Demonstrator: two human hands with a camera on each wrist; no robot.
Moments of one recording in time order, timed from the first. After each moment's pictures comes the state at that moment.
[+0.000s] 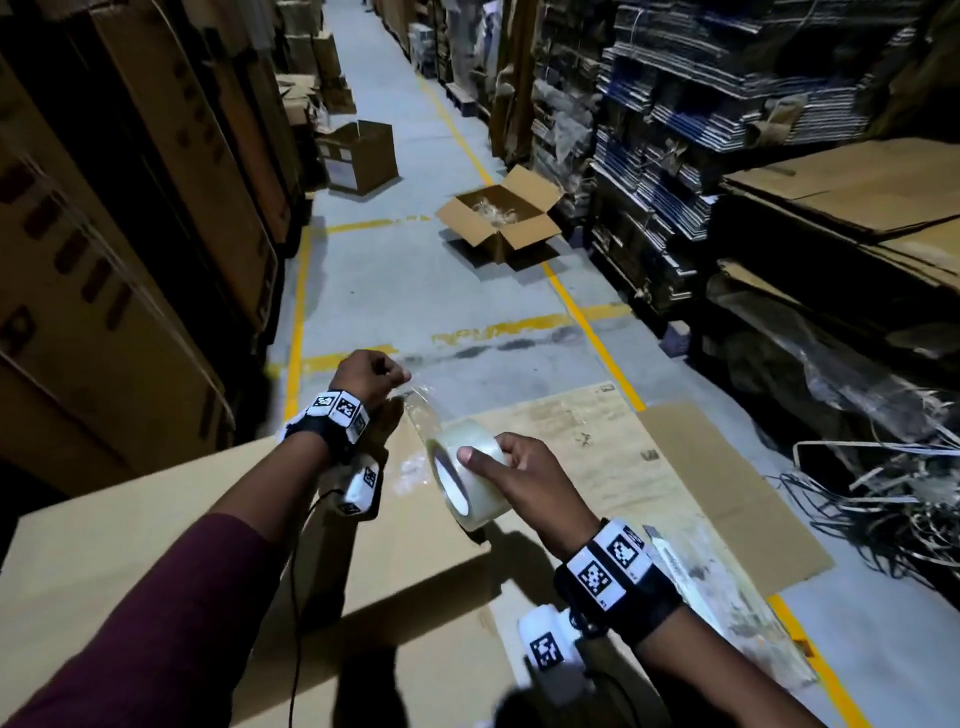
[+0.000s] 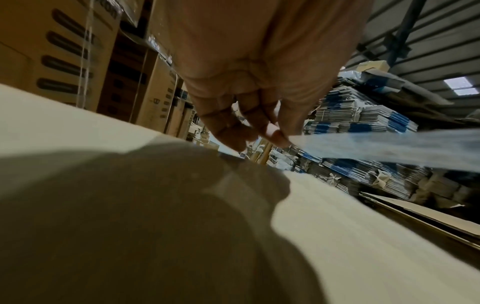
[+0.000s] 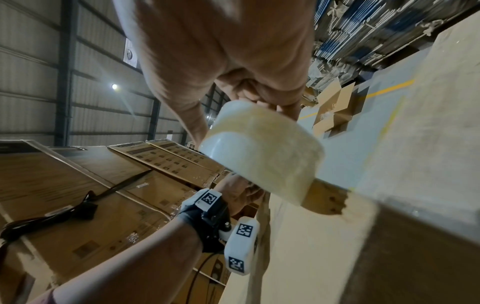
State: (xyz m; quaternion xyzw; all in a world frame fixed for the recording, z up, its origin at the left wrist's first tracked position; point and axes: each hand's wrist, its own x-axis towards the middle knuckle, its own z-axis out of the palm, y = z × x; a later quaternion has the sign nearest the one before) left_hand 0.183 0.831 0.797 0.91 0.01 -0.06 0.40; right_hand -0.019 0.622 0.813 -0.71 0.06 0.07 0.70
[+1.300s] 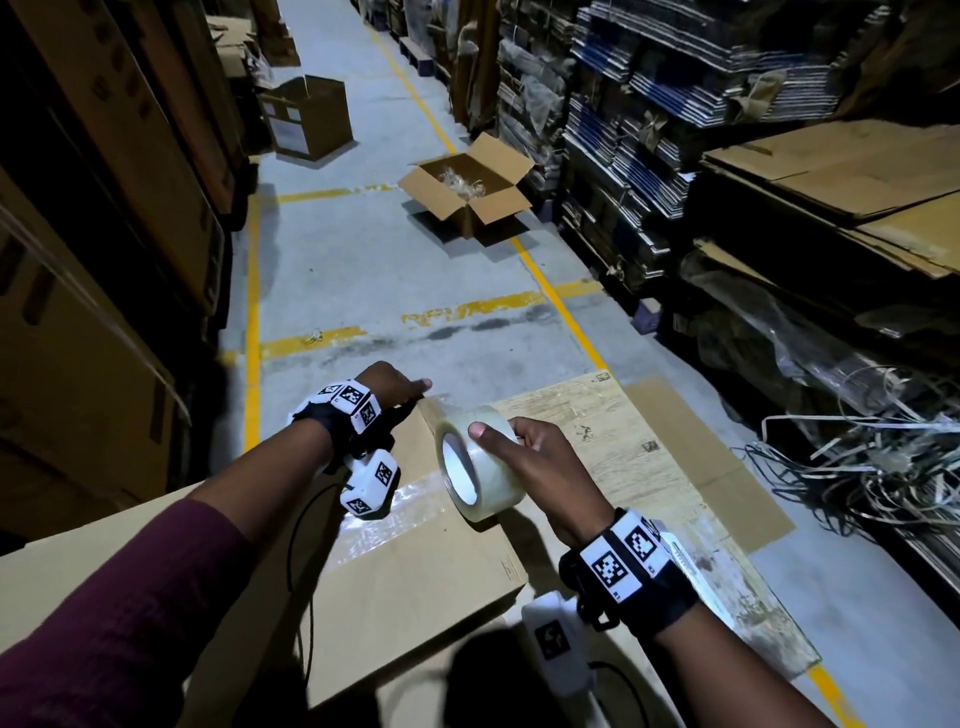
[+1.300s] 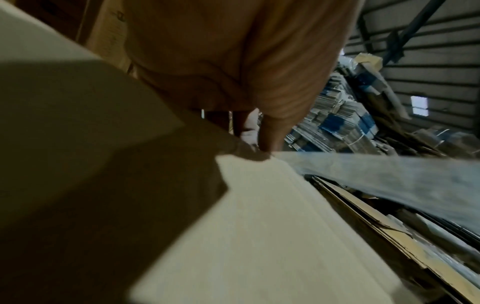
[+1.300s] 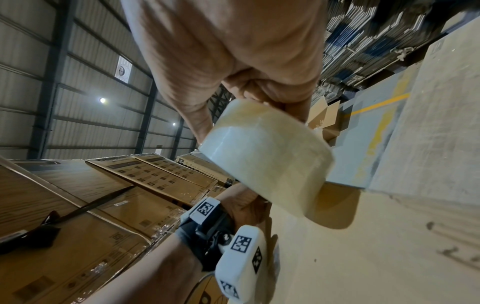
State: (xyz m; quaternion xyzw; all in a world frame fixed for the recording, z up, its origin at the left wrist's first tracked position) left_hand 0.223 0.822 0.785 0.92 -0.03 -0.27 0.27; right_hand 0.027 0.647 0.818 -0.72 0.13 0.04 0.68
